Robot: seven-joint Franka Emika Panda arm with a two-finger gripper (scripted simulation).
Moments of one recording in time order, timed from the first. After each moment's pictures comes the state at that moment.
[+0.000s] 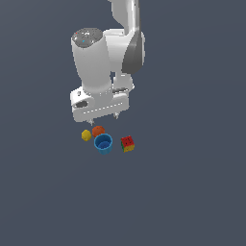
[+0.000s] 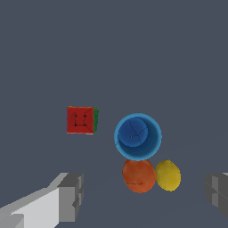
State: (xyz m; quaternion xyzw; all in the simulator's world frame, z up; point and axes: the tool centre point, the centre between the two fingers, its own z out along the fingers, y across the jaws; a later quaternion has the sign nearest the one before) arm -0.018 -0.075 0.225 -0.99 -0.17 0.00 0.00
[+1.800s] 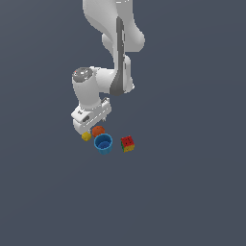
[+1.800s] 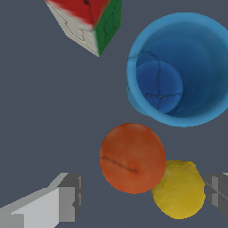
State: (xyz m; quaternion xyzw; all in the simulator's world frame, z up) arm -0.086 -0.136 0.097 -0.91 -0.42 0.00 0.00
